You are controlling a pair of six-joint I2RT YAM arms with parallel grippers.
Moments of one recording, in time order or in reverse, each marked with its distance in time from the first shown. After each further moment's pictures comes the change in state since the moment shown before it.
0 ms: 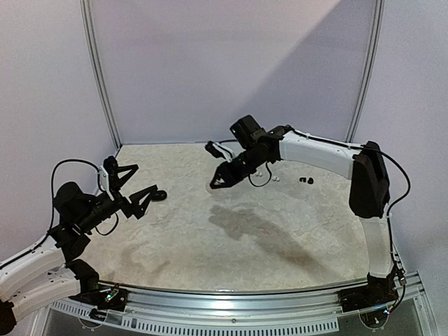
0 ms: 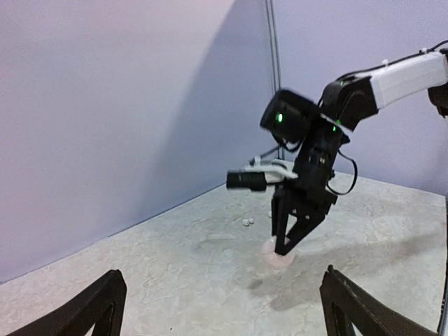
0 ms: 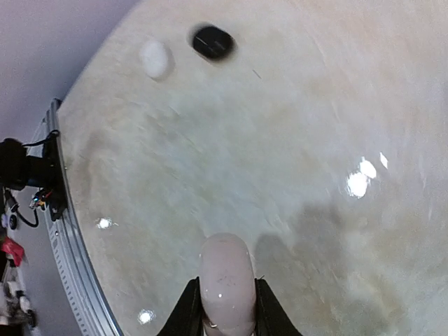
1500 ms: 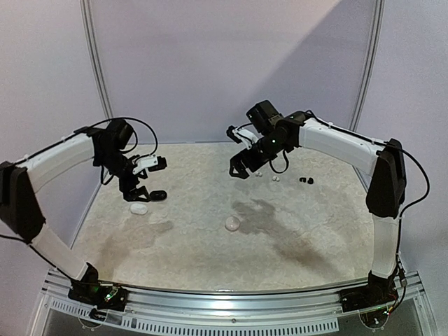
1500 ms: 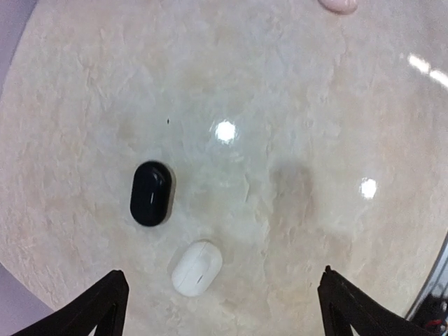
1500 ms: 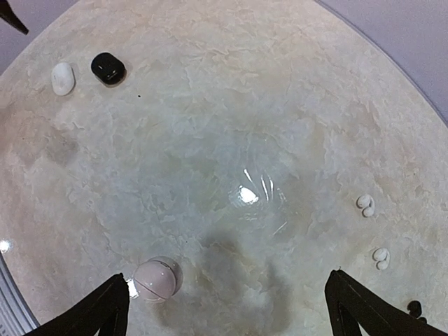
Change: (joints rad) left arm 0.182 0.879 0.974 -1.399 -0.040 0.864; right arm -0.058 -0.137 -0.014 -0.120 0.392 -0.148
